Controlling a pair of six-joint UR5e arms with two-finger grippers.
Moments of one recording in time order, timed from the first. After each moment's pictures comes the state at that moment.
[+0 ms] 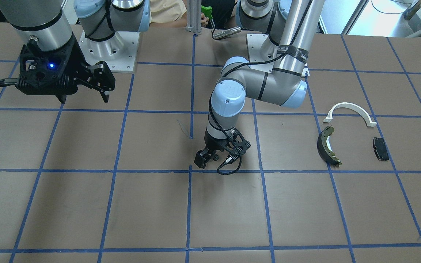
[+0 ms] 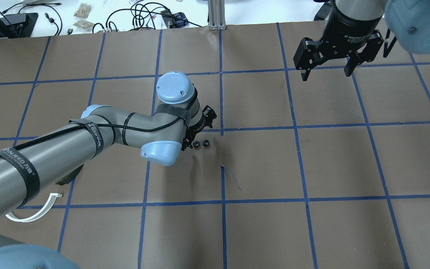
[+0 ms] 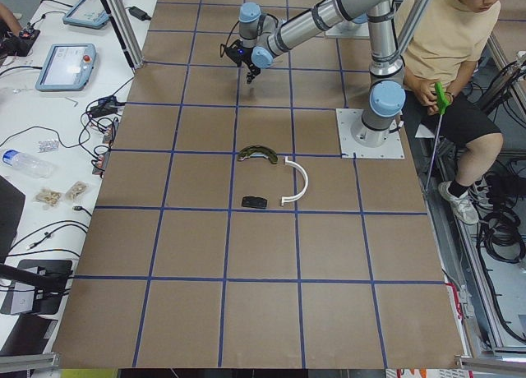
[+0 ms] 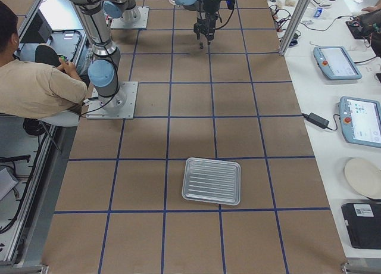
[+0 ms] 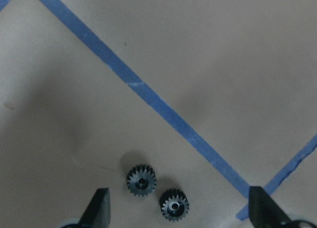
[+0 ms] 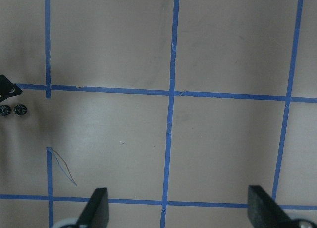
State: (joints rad) left arm -1.86 -2.00 -1.90 -0.72 1.52 -1.08; right arm 1.59 -1.52 1.50 -1.56 -1.58 -0.04
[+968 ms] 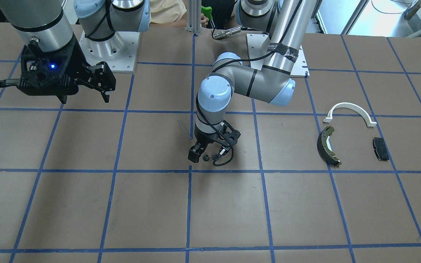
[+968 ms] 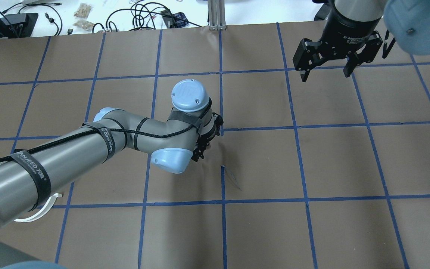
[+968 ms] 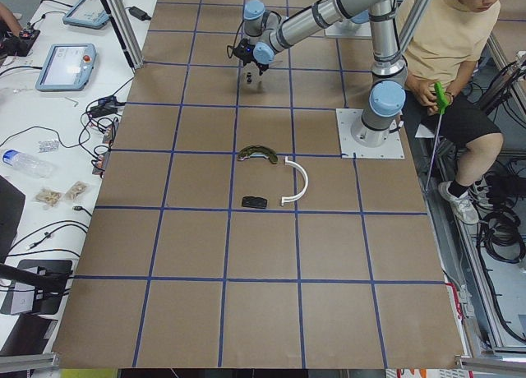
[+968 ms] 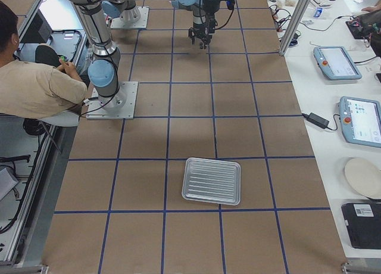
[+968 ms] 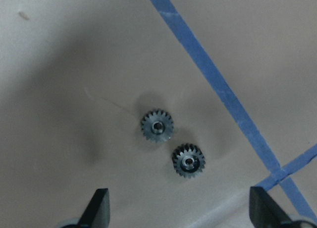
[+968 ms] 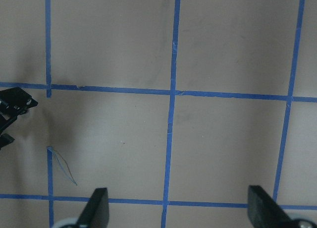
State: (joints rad) left arm -1.92 -2.01 -1.90 -0.74 1.54 -1.33; right arm 1.60 -1.52 1.50 -1.56 -1.58 -0.04
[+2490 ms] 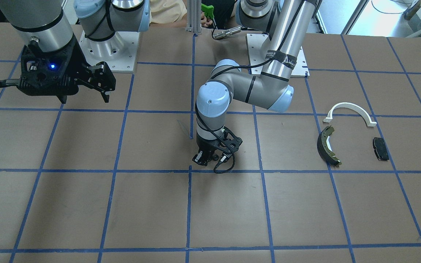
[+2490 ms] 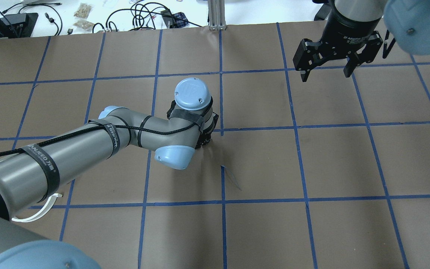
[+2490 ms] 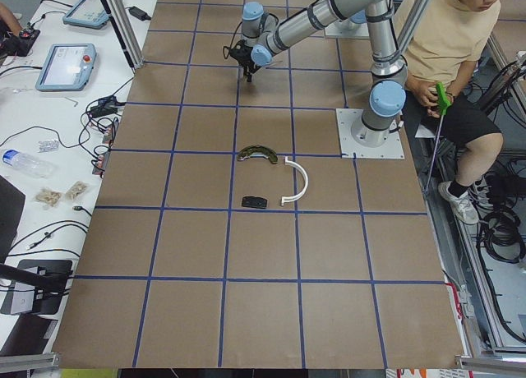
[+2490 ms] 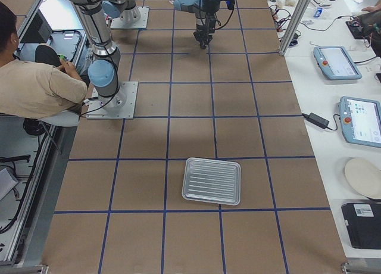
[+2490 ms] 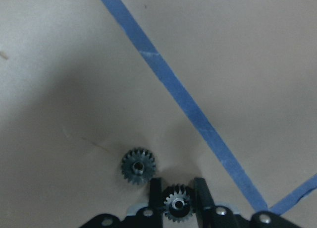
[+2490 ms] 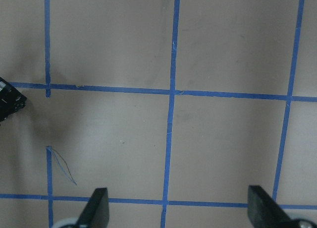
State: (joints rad) left arm -1.91 -2.04 -1.87 -0.70 1.60 -1.26; right arm 1.60 -1.52 1.50 -1.56 -1.58 -0.04
